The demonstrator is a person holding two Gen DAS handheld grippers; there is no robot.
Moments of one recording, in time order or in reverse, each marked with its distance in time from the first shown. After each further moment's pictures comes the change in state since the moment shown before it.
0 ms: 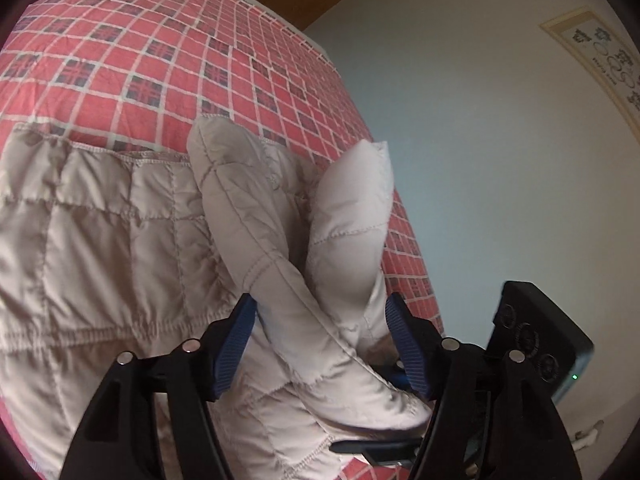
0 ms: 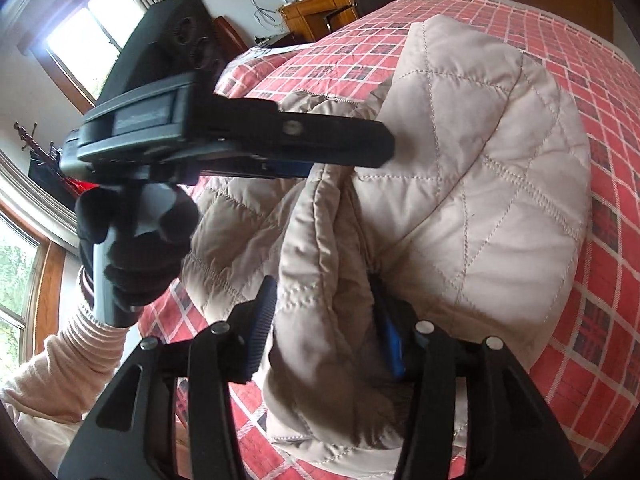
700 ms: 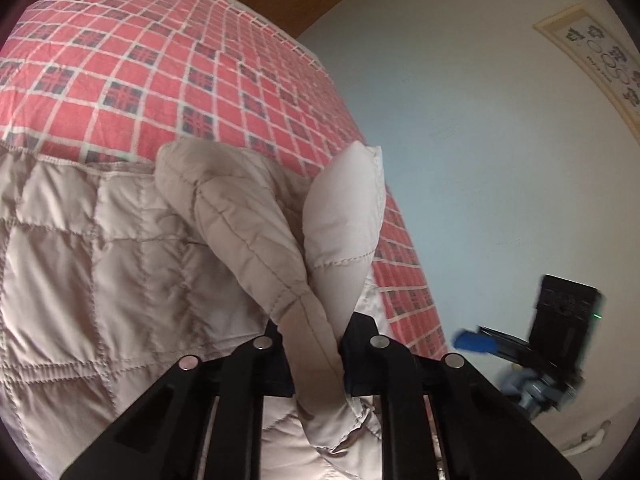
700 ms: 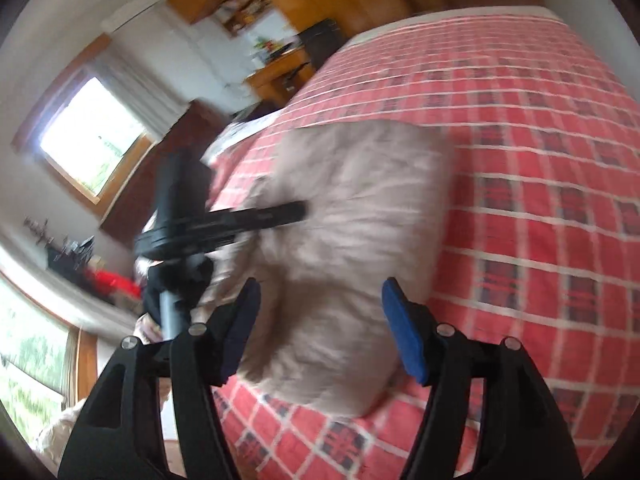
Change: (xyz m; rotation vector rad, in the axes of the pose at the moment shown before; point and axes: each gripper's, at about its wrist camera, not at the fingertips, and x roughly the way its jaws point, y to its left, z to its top) left arm 0.004 -0.006 -0.007 0.030 -0.052 -0.042; right arm -0.120 -0.085 -0.051 0.277 -0.223 0.025
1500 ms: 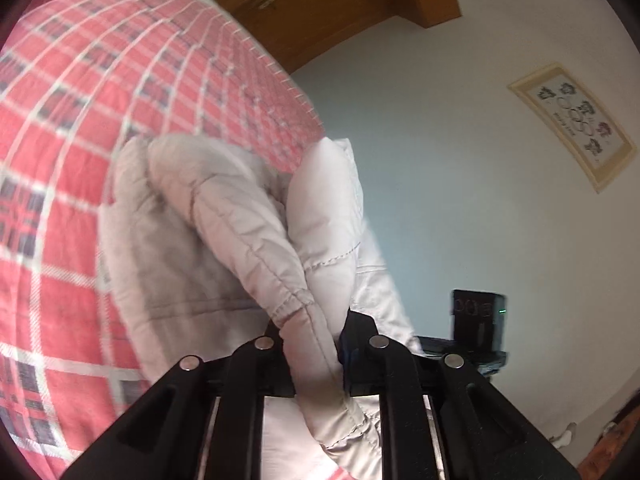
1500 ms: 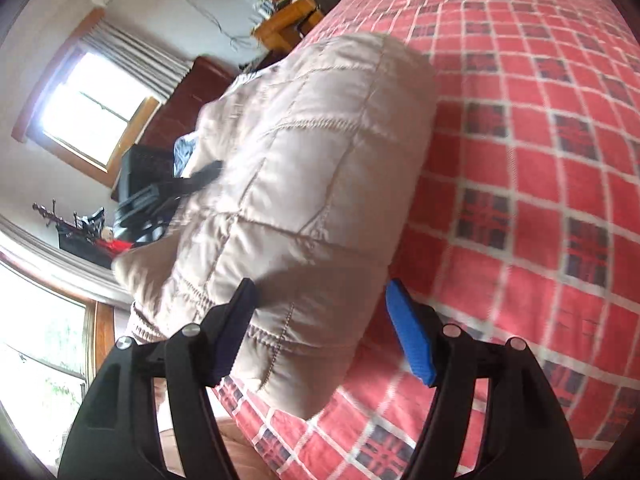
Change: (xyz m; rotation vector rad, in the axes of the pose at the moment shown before) left arm -0.114 0.095 -0.042 -0.092 -0.140 -0.116; right arm 0.095 0.035 -0.013 -0.015 0.227 0.084
